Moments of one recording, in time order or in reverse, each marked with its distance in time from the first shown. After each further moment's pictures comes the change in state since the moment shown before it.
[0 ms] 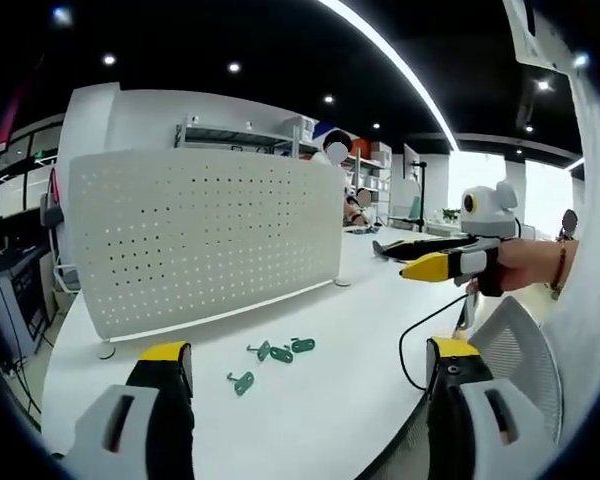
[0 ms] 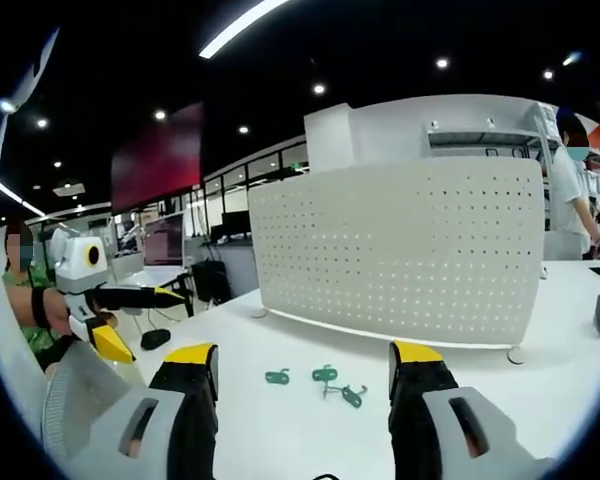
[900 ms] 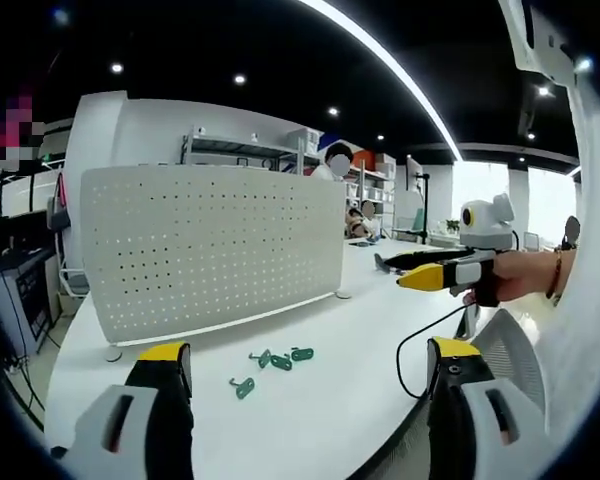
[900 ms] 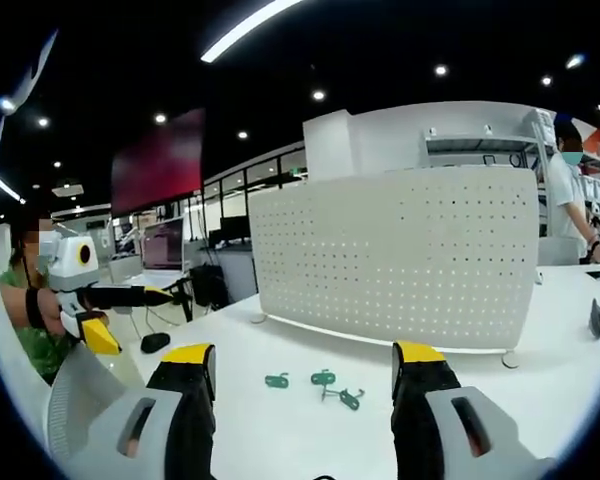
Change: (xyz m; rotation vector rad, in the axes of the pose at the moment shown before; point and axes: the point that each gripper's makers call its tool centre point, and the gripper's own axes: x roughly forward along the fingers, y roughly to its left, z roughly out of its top) left arm -0.021 -0.007 0.015 -0.009 -0.056 0.023; right arm -0.008 0.001 0.009 -0.005 -0.027 -0.009
